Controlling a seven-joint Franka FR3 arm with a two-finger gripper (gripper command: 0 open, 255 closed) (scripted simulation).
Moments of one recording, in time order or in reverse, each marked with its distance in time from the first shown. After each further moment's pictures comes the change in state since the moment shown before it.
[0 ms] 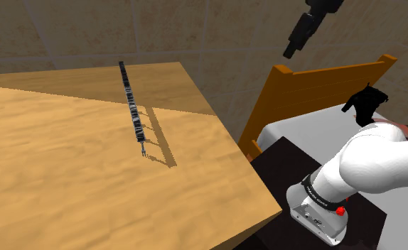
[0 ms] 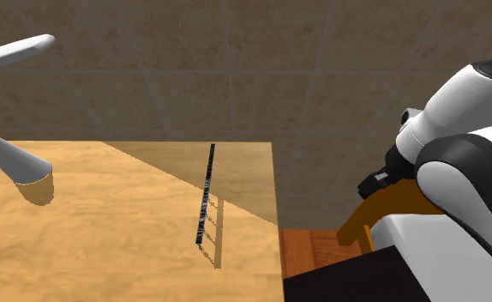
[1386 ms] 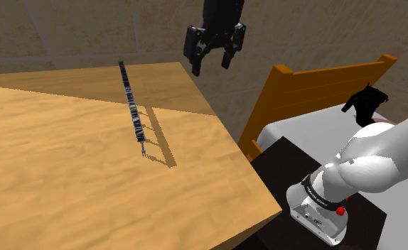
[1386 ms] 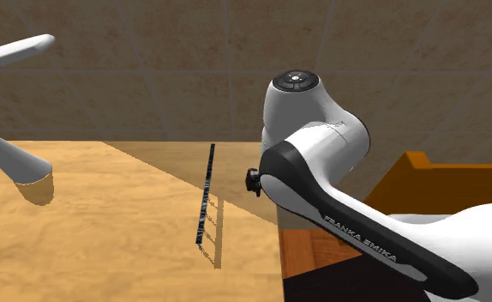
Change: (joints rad) arm -0.015 0.472 0.450 0.310 0.112 0.119 0.657
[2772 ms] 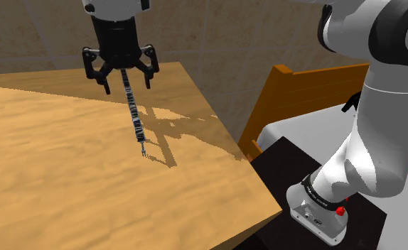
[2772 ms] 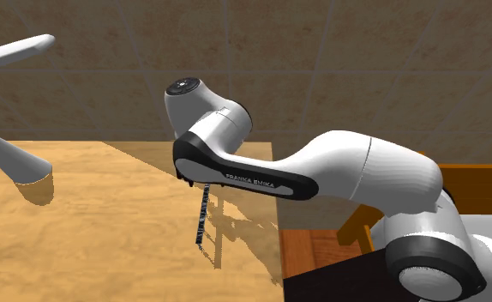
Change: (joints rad) arm 0.208 0.763 0.162 0.652 -0.364 -0.050 0.586
